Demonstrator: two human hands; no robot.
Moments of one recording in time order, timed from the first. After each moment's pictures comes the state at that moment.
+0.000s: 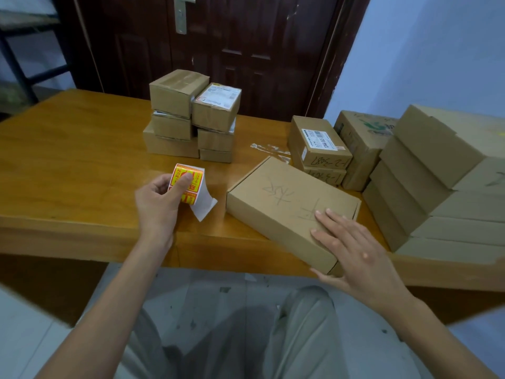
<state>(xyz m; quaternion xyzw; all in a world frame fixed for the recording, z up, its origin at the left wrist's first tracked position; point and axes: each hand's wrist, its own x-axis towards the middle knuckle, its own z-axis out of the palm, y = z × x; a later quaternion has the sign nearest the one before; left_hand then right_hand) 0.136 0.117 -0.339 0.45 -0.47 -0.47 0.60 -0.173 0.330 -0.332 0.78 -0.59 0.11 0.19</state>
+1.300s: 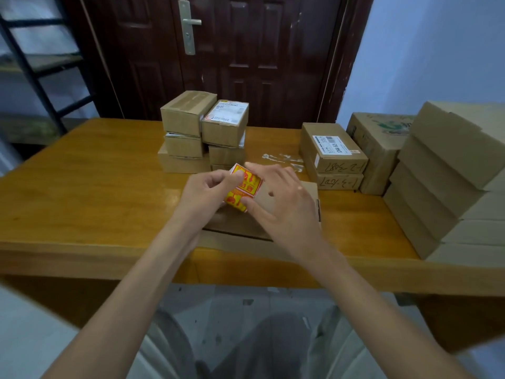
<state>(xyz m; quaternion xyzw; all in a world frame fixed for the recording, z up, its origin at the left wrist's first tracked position) 0.112 0.132 -0.266 0.39 -0.65 -0.52 0.39 -0.050 0.203 -0.284 0.67 -0.61 0.42 0.03</state>
